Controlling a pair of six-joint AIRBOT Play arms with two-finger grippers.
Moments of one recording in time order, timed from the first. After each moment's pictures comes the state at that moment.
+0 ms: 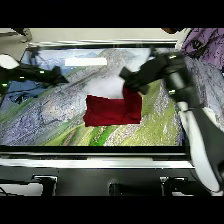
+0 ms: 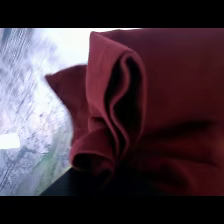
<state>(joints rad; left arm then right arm) 0.05 -1.58 1.70 0.93 -1.32 -1.62 0.44 -1.54 1.73 1.81 -1.17 -0.79</state>
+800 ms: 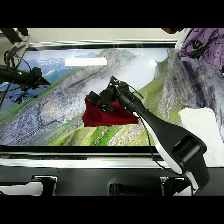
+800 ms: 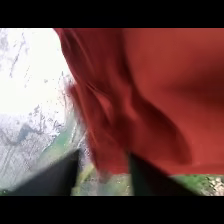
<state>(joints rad) 0.18 -1.53 1.70 1.00 -1.42 -1.62 0.66 -1.80 1.73 1.90 -0.95 -0.69</state>
